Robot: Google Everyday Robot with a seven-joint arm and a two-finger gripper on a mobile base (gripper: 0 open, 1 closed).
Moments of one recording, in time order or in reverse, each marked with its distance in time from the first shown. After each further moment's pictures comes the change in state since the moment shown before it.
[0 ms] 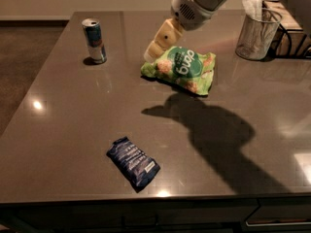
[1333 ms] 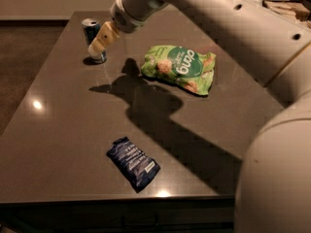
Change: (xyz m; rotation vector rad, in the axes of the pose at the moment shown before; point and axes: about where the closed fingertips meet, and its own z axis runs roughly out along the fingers) arm -0.121 0.010 0.117 0.031 -0.164 0.016
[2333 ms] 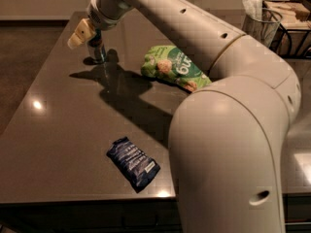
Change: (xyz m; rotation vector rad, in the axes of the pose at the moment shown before) arm -0.055 -0.006 0.079 -0.005 -0.025 0.059
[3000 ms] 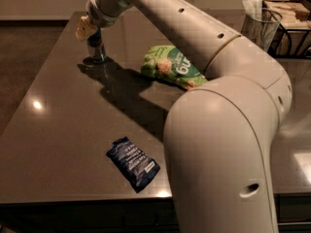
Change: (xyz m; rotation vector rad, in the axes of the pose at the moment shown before) arm -0.011 -0.002 0.005 -0.020 -0.024 0.018
